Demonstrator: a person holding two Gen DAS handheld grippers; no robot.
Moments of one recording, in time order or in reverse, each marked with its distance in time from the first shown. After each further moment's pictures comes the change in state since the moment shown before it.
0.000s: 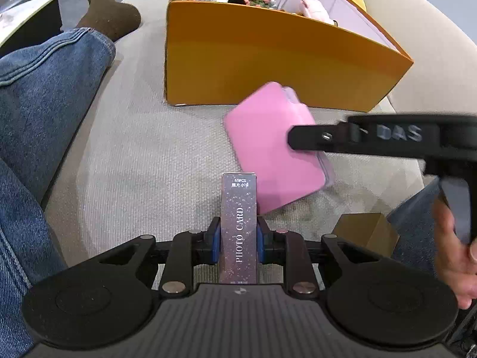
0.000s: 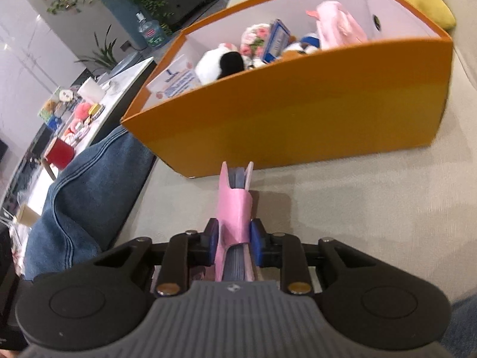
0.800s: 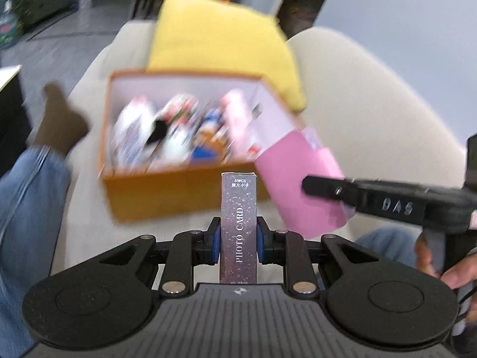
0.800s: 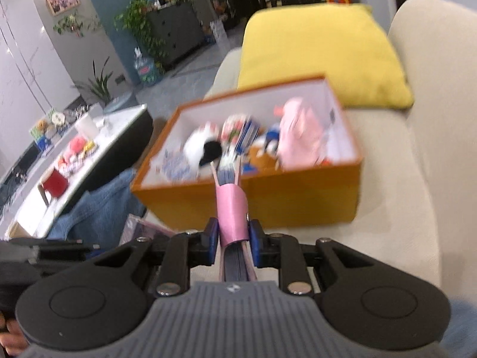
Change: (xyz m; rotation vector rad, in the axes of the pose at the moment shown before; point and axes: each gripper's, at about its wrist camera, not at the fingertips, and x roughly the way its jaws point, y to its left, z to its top) left arm -0.087 -0.052 0.083 0.112 -0.206 -0.173; right arm -0.126 -0.017 0.032 -0.050 -0.219 -0.085
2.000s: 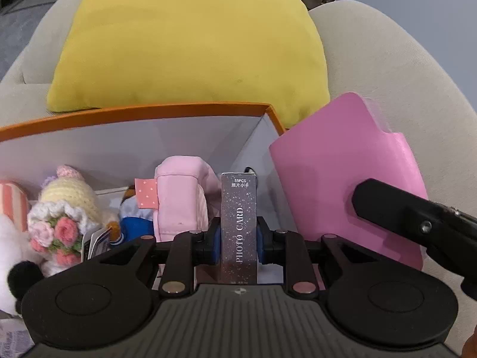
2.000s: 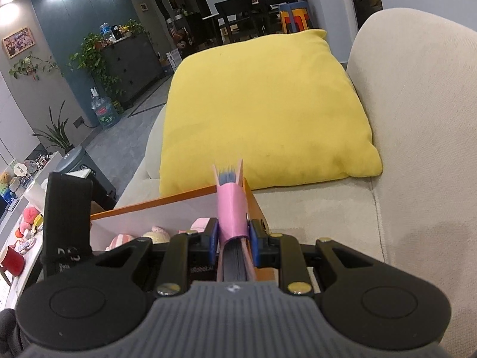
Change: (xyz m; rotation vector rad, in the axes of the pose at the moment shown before) left arm 0.249 -0.006 0.132 -0.057 0.159 0.000; right arm 0.093 -0.096 0.131 0.113 -0.071 -0.120
